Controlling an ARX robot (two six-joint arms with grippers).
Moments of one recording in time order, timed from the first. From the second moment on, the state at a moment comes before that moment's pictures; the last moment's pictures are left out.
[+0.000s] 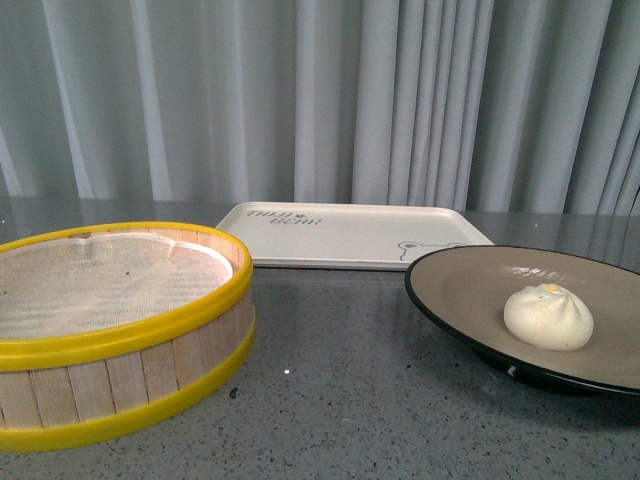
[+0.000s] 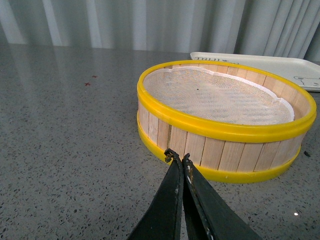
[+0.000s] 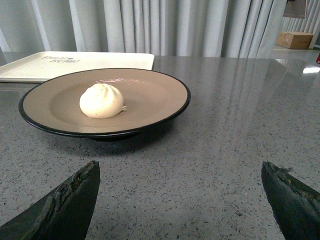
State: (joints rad) left arm 0.00 0.26 0.03 0.26 0.00 0.00; right arm 0.00 0.00 0.01 0.00 0.00 -0.01
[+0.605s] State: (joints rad) left arm 0.00 0.01 0.03 0.00 0.00 0.00; right arm 0.00 0.00 0.01 0.00 0.00 -0.01
